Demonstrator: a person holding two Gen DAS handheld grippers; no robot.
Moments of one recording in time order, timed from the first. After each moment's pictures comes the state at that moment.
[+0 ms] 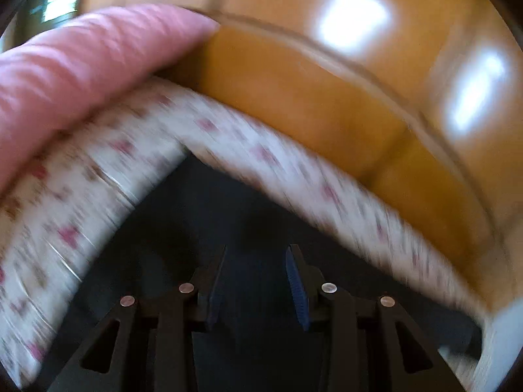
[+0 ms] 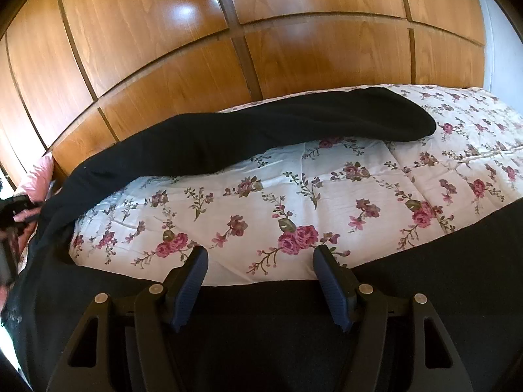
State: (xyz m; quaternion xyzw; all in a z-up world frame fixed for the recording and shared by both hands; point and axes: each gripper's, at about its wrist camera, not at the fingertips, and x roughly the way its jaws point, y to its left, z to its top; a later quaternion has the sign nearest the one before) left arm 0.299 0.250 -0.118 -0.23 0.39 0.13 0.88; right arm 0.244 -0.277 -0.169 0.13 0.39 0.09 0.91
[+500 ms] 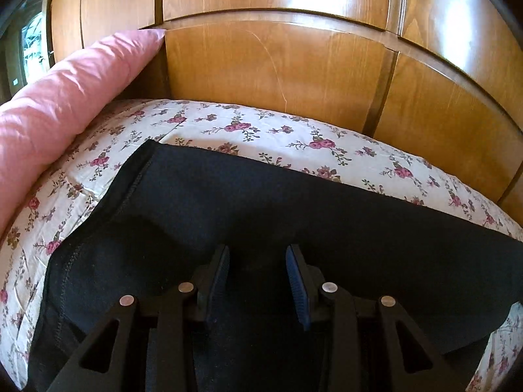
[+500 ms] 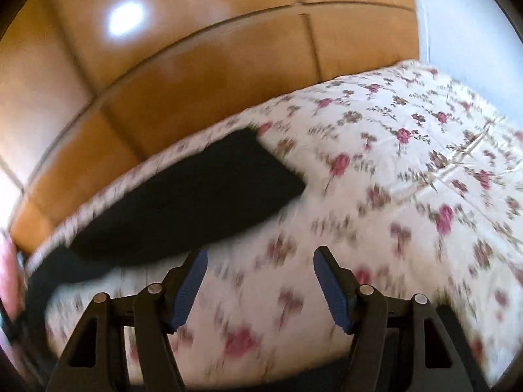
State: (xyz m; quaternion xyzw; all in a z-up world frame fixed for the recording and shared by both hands) left arm 0.318 0.215 -0.151 -0.10 0.39 0.16 0.90; right arm 0.330 -0.439 -0.157 0.23 0.41 -0.03 0.88
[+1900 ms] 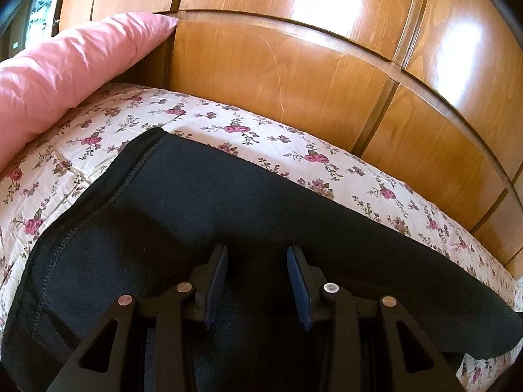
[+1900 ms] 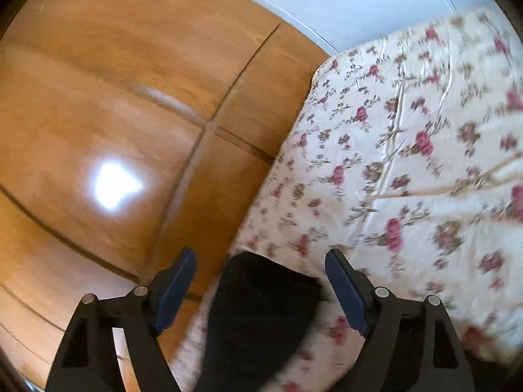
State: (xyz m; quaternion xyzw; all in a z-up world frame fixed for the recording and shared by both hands) left arm 0.307 0.230 -0.152 -0.18 0.36 0.13 0.91; right arm 0.272 -0.537 -0.128 0.51 0.22 -0.09 0.83
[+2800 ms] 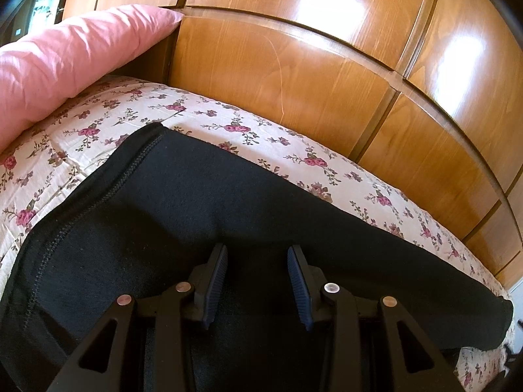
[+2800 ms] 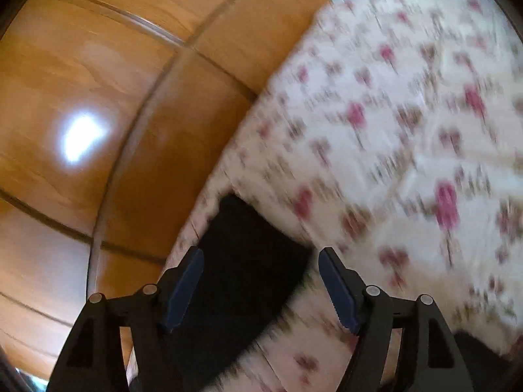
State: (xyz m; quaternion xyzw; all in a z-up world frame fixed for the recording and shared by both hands) left arm 0.305 0.236 -0.155 -0.21 0.35 0.12 0.91; right arm 0.340 -0.518 -0.172 0.49 0.35 -0.07 0.79
